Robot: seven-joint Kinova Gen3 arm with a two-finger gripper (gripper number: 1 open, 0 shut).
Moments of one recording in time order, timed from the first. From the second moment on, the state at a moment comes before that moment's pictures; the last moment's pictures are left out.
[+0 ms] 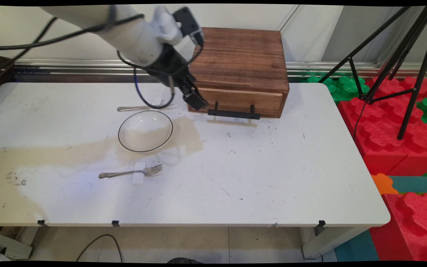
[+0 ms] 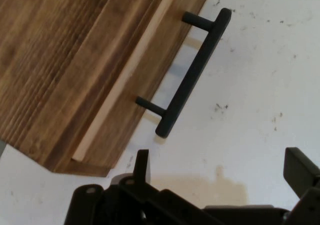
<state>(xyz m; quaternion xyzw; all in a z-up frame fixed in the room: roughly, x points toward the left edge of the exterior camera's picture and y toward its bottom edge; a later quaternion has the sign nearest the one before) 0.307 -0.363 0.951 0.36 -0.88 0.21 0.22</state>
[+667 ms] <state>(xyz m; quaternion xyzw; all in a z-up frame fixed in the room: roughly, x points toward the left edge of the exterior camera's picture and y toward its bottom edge) 0.270 -0.410 0.913 0.37 -0.88 0.20 0.20</state>
